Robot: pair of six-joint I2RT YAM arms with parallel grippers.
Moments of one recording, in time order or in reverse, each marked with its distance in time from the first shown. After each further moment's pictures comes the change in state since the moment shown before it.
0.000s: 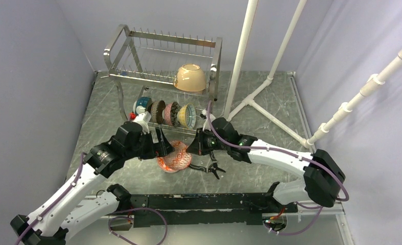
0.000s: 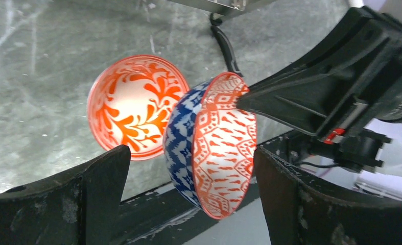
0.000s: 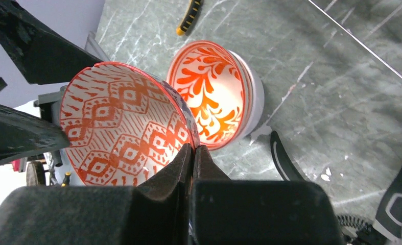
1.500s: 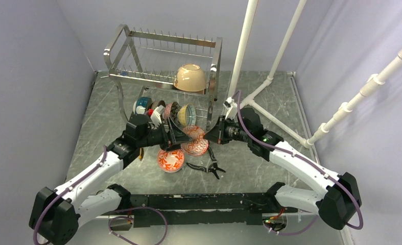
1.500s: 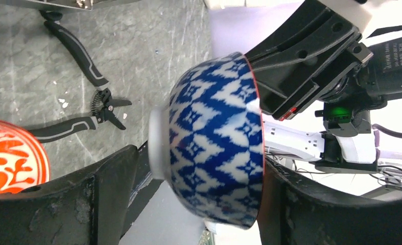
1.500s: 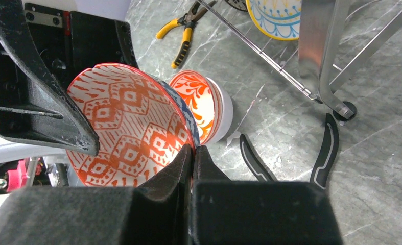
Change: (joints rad) left arm 0.122 0.217 -0.218 0.740 0.573 -0.348; right arm -0.234 -0.259 -0.025 -0.158 -0.091 -0.071
